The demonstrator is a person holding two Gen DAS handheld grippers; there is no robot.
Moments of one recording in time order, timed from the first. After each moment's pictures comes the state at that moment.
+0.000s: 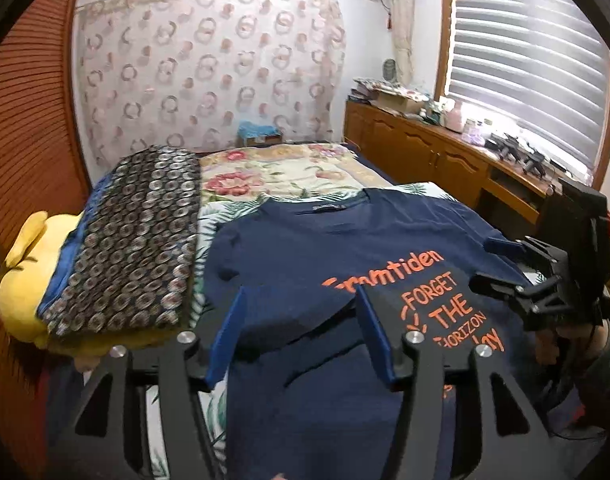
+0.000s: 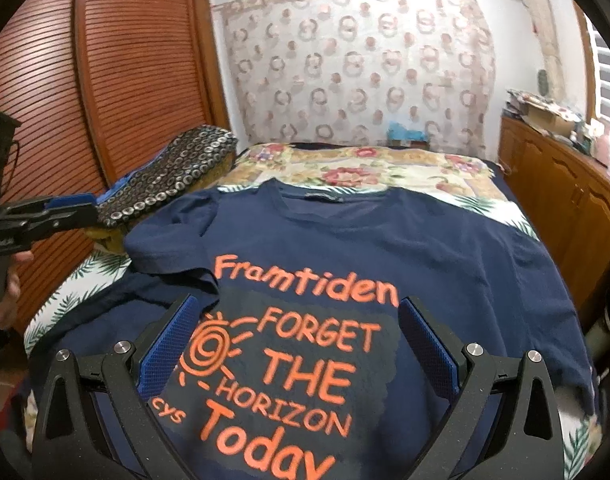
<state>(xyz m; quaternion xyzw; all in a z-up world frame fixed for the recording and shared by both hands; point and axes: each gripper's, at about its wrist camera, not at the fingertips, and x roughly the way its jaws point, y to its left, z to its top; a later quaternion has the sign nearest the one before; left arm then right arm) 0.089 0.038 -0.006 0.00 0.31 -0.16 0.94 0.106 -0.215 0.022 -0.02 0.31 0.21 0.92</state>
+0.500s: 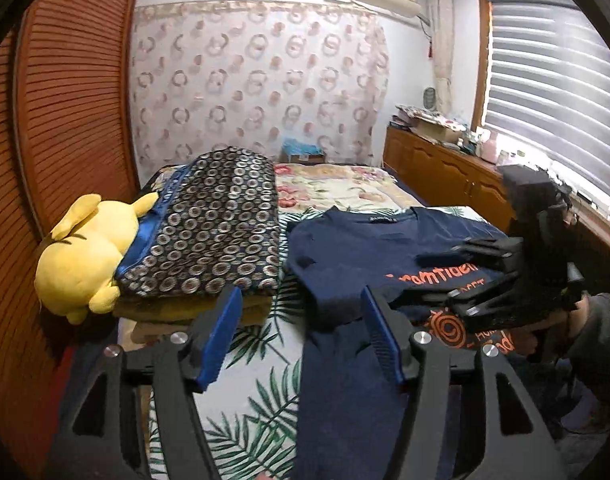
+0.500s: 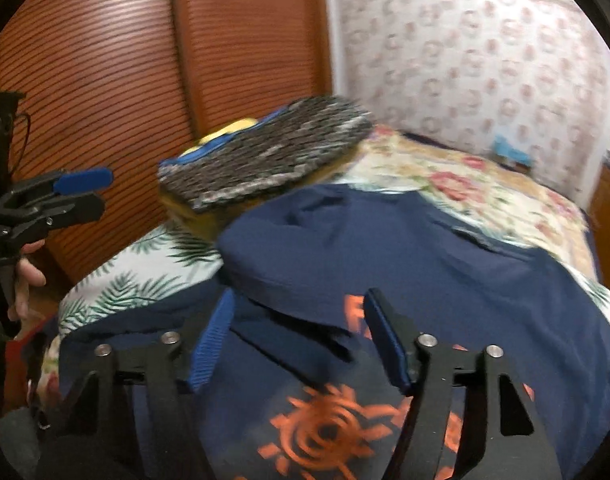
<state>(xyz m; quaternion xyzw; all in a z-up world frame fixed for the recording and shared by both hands) 0.054 0.106 -0.011 -0.03 0.27 -0.09 0.96 0.149 -0.084 0.018 -0.10 0.34 0.39 0.85</state>
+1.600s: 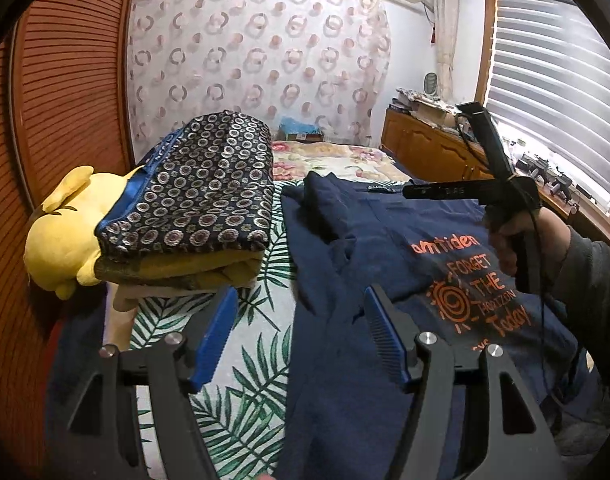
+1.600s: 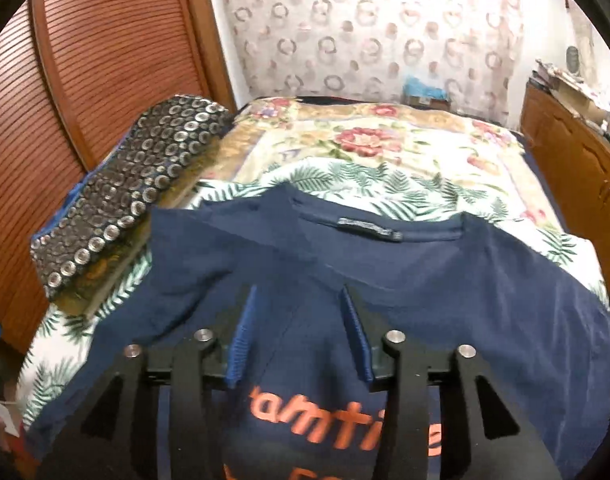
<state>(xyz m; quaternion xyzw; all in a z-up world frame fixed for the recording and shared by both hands) 0.058 0.097 -0.047 -0.03 0.31 -0.10 0.95 0.255 -0.132 0.003 -0.03 0.41 0.21 0.89</state>
